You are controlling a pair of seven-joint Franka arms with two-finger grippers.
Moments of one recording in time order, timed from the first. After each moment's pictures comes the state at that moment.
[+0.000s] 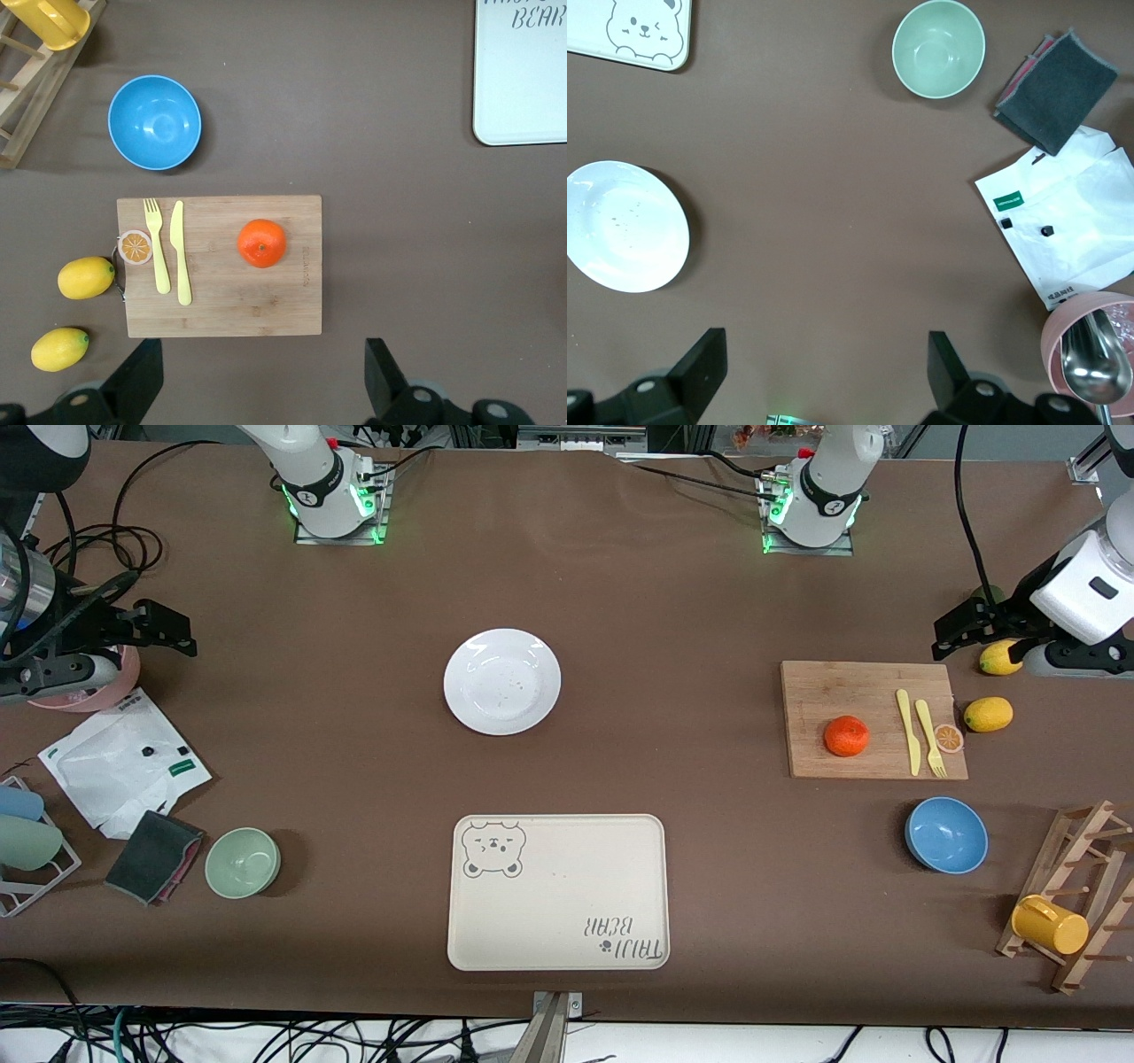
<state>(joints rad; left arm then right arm) 0.03 0.00 -0.08 -1.65 -0.02 1.61 -0.03 0.07 0.12 -0.02 -1.50 0.02 1.51 -0.16</state>
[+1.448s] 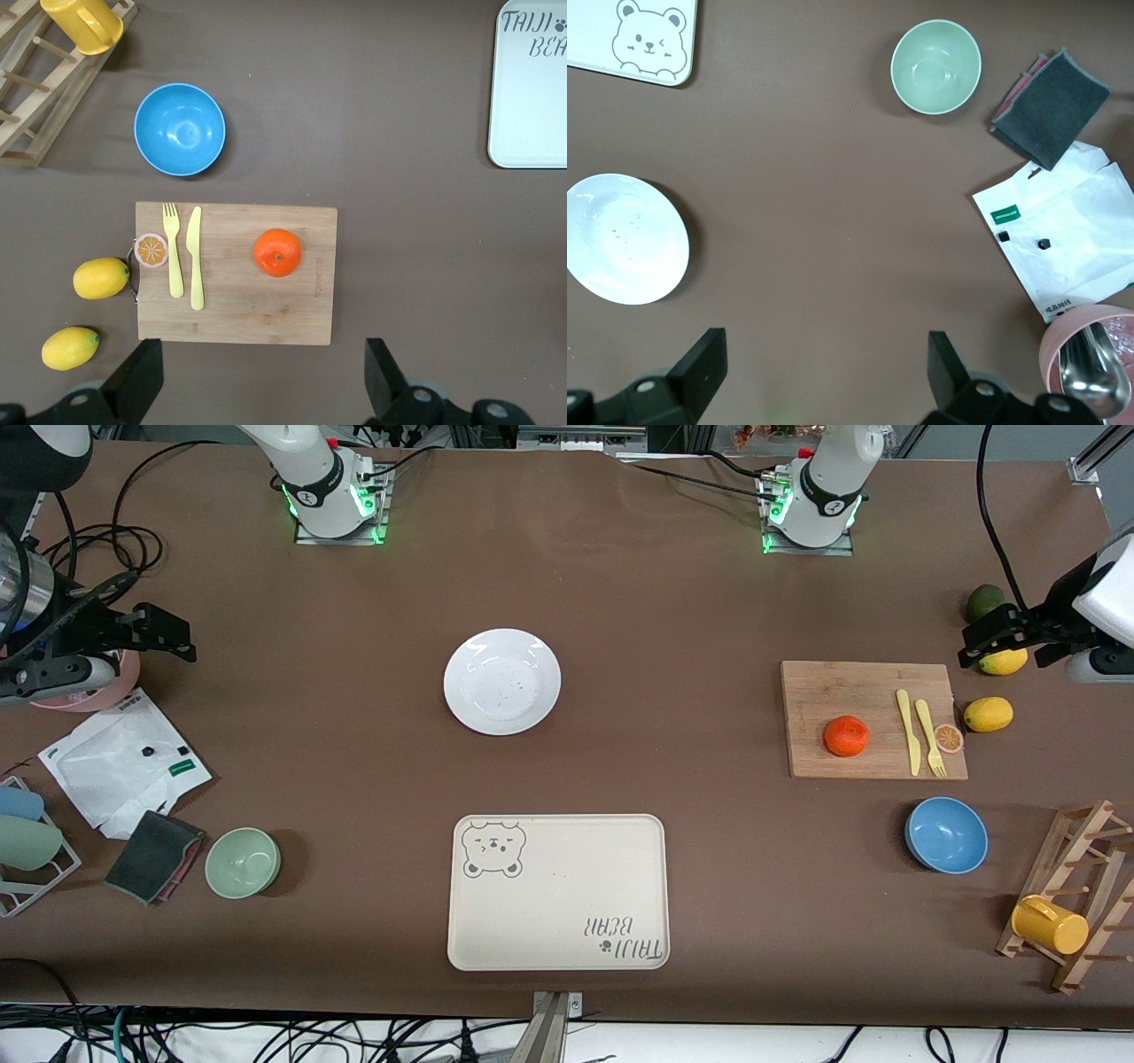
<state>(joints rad) 0.08 0.02 -0.07 -1.62 -0.02 1.61 -0.03 0.07 0.12 -0.02 -1.50 0.02 1.54 -0.16</state>
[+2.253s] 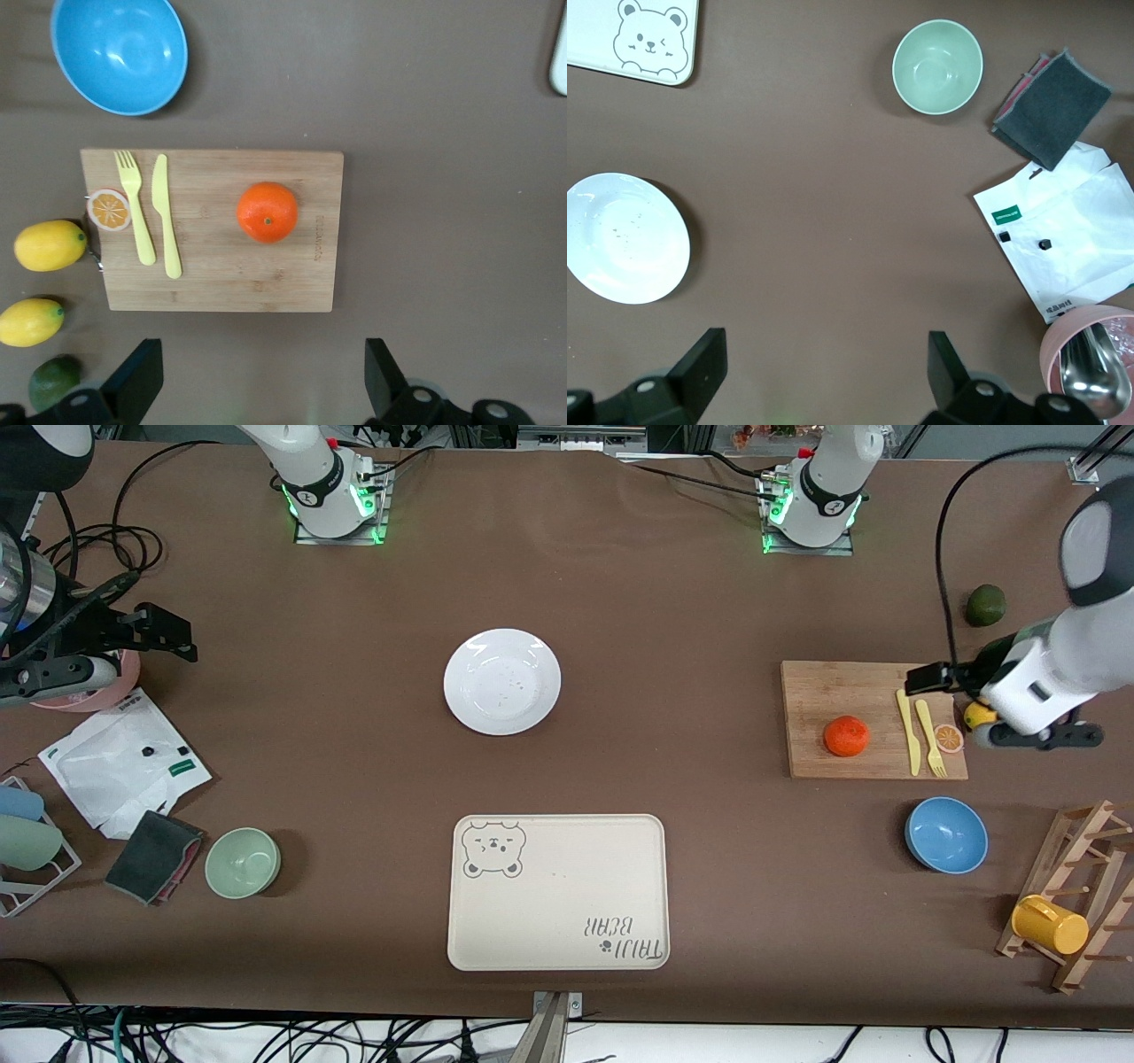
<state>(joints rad) 0.07 0.23 -0.08 -1.63 -0.02 1.58 -0.03 0.07 0.12 -0.02 -1.50 0.02 1.54 -0.16</state>
